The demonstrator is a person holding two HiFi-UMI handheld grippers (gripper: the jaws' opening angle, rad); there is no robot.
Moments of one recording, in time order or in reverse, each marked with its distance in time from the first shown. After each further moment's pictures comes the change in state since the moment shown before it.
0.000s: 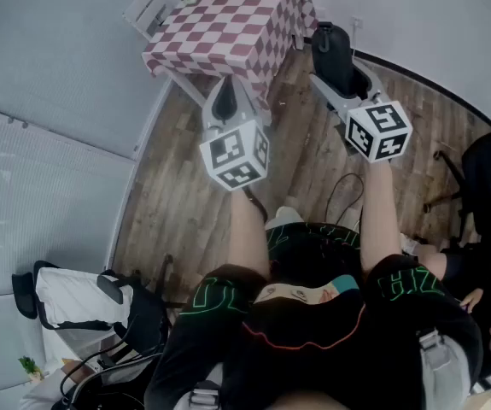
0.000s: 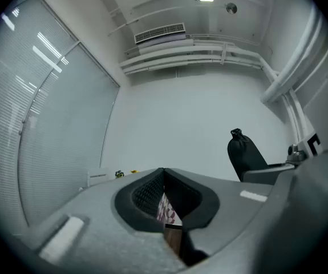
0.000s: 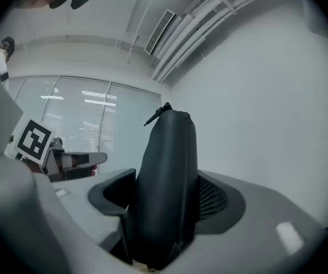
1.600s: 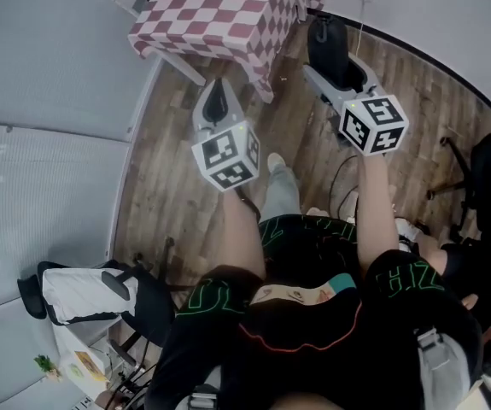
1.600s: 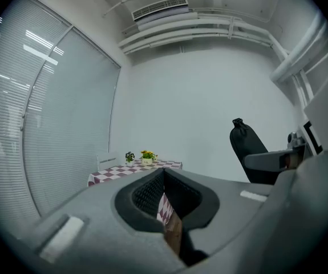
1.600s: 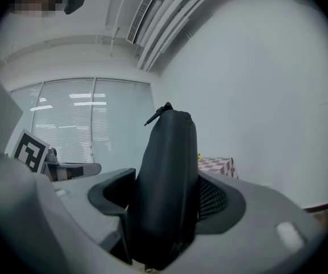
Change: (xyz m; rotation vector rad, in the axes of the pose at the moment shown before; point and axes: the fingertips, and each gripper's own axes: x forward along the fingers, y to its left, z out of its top) left arm 0.057 0.060 -0.078 0.055 0.184 0.066; right arm 0.088 -0.018 -0.064 0.146 0.093 0.004
